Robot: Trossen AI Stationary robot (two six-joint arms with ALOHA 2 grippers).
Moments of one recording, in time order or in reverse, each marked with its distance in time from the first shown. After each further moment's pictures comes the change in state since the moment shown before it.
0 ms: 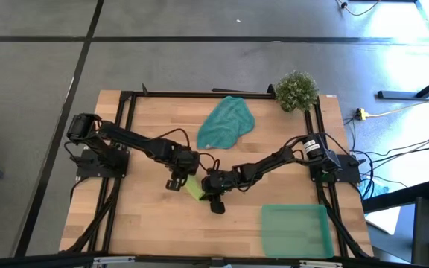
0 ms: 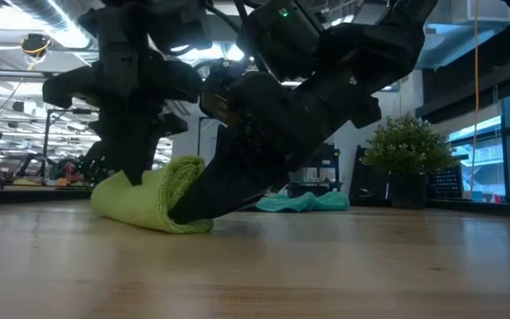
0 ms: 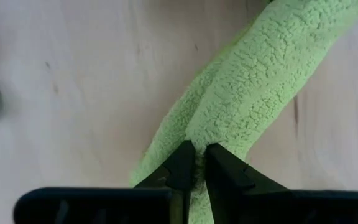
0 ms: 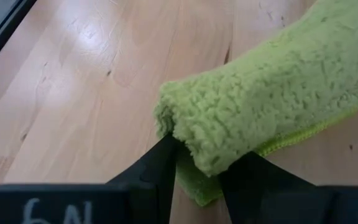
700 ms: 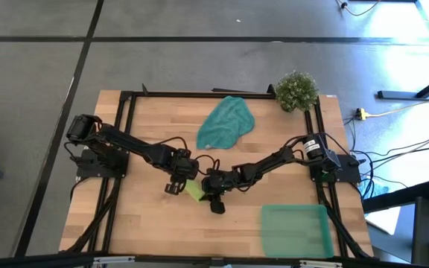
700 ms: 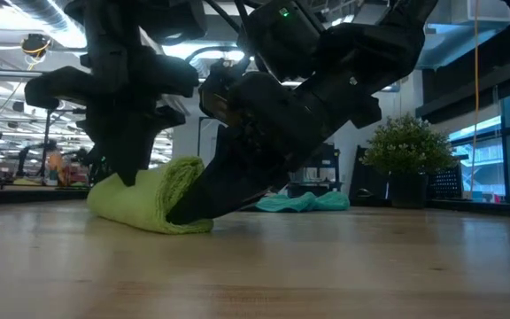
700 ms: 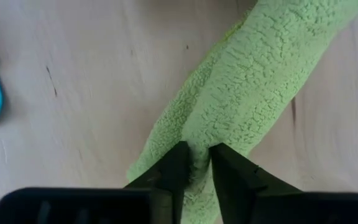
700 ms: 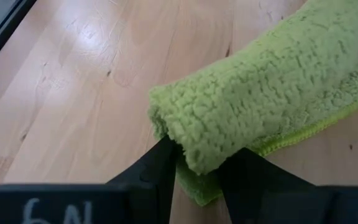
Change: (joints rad) left arm -0.082 0.006 0.008 -0.012 -0.085 -0.035; right arm 0.000 0.000 -0.001 0.001 0.001 0.001
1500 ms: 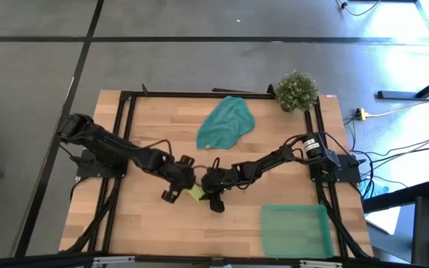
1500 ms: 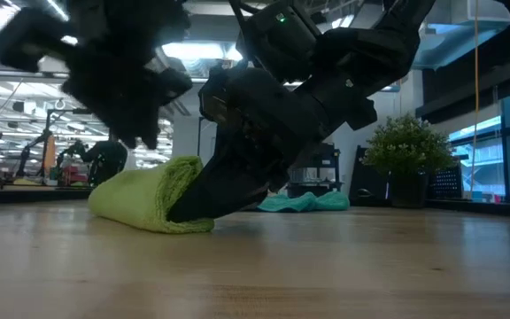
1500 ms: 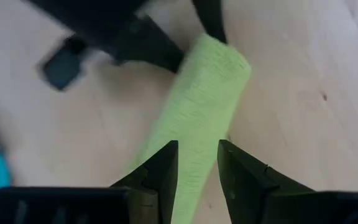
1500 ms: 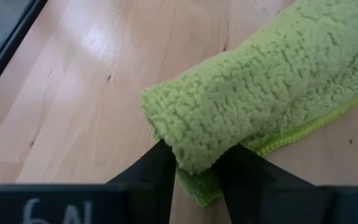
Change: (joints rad) left arm -0.098 -0.097 -0.031 0.143 0.014 0.090; right arm -0.020 0.000 0.000 0.000 -0.046 0.046
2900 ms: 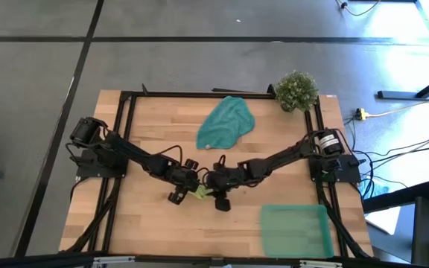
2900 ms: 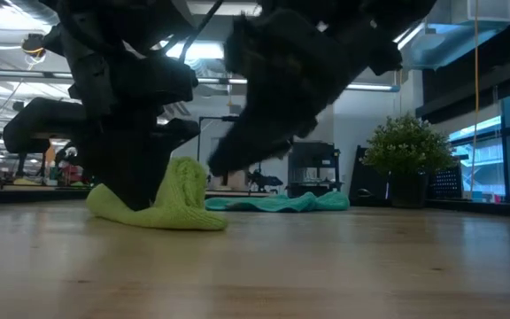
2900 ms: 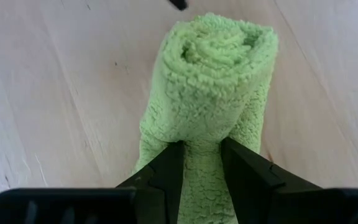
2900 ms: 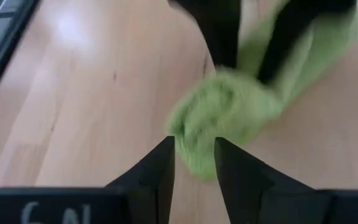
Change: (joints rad) left arm 0.013 0.159 -0.114 0.277 -0.025 0.026; right arm 0.045 -0.199 -0.006 -0.215 0.127 -0.028
